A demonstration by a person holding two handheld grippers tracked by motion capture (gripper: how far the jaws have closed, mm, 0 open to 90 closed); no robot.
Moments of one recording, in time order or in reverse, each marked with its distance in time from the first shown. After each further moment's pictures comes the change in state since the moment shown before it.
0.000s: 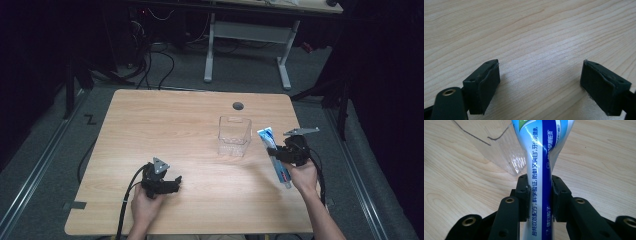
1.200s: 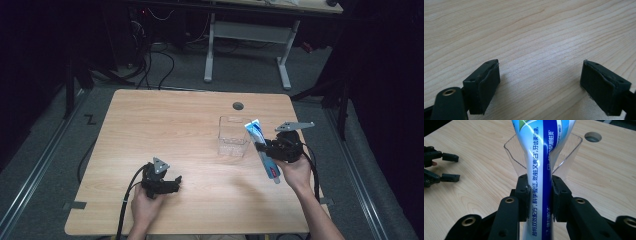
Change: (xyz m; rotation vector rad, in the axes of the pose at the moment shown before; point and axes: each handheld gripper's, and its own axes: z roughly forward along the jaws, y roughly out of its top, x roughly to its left) left arm 0.000 0.000 0.000 0.001 0.002 -0.001; right arm 0.042 0.031 -0.021 -0.097 0.107 -0.107
